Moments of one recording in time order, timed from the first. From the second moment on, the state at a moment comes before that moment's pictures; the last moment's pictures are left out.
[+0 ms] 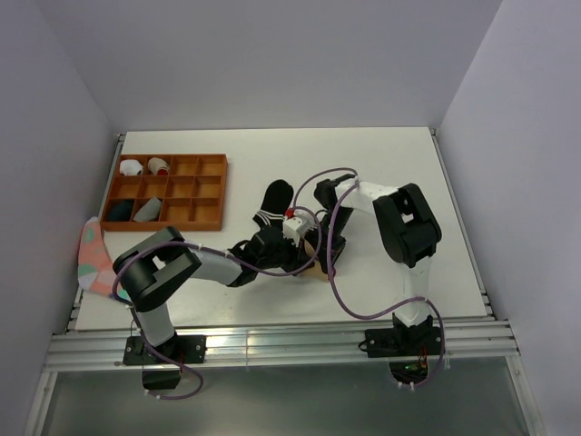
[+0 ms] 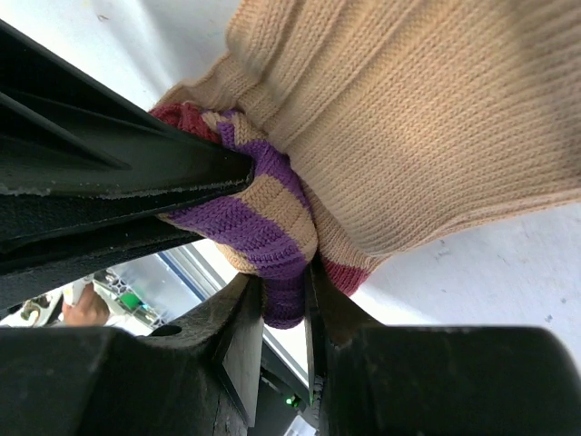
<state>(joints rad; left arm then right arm) -0.93 1.77 0.69 0.63 0.22 -0.40 0.46 2.02 1.31 -1.10 -0.55 -0.46</state>
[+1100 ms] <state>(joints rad) -0.96 1.82 0.65 0.77 0.22 -0.46 0.32 2.11 1.58 -0.94 -0.59 -0.41</state>
